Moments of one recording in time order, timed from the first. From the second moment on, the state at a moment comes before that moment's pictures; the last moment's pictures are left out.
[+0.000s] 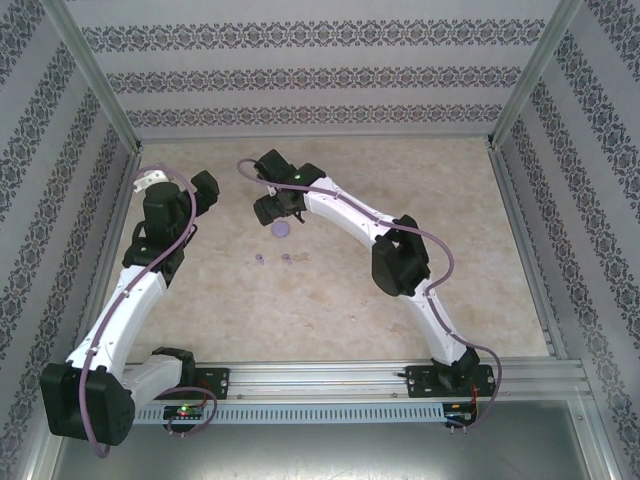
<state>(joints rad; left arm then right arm) -0.08 1.05 0.84 -0.15 -0.20 -0.62 0.76 2.39 2.27 -0.95 0.06 0.24</state>
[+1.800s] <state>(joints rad) -0.07 1.01 0.89 -0.23 -0.12 -0.66 0.78 2.67 2.50 -1.08 0.08 0.31</state>
